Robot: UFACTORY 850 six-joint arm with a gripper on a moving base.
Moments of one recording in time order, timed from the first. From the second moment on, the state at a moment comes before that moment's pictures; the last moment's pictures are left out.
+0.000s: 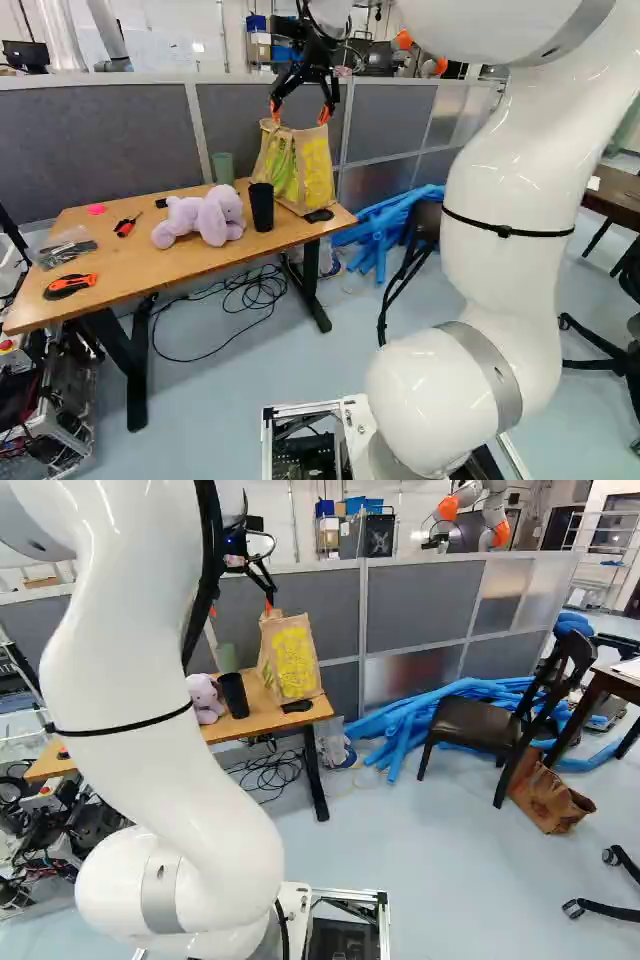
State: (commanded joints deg) arm 9.8 -12.7 -94.4 10.8 -63.1 -14.4
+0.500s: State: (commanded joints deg) arm 9.5 -11.6 -91.0 10.4 -58.7 -13.8
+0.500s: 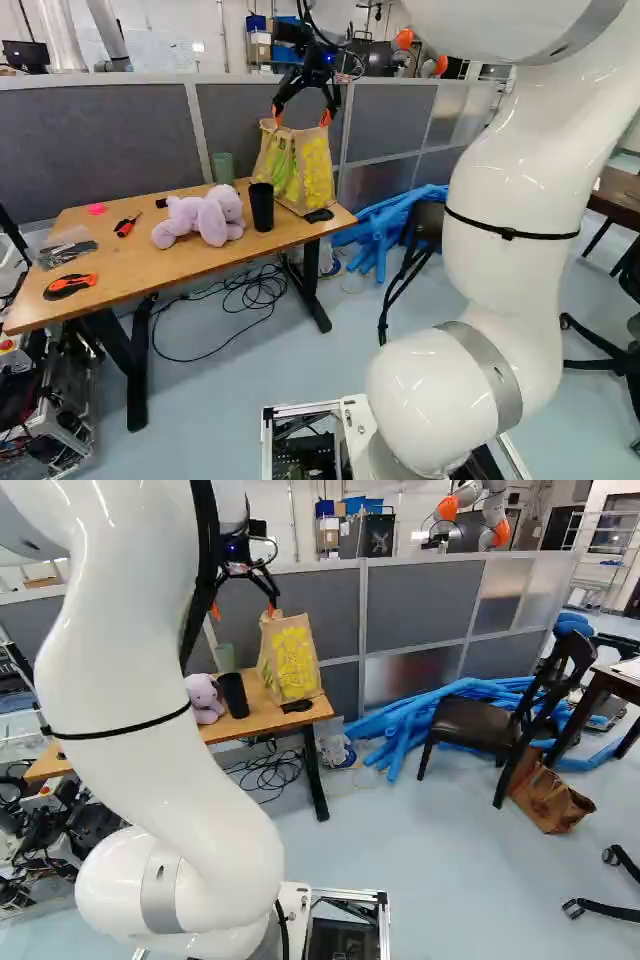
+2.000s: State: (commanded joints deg) arm 6.2 -2.2 -61.5 6.8 -21.5 -9.1
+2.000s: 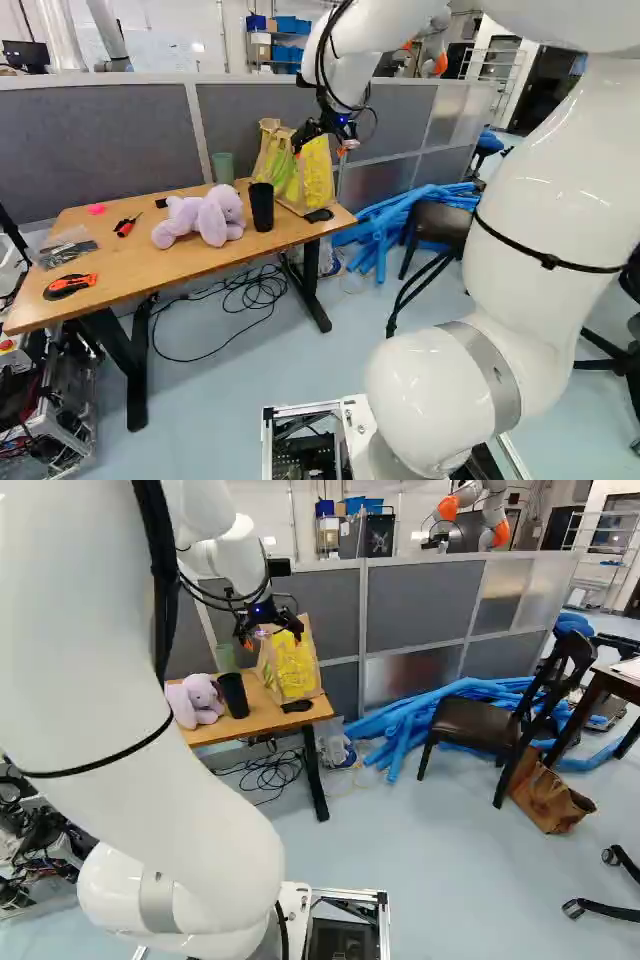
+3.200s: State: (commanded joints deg) arm 2.4 9.1 -26.4 2.6 22.9 -3.4
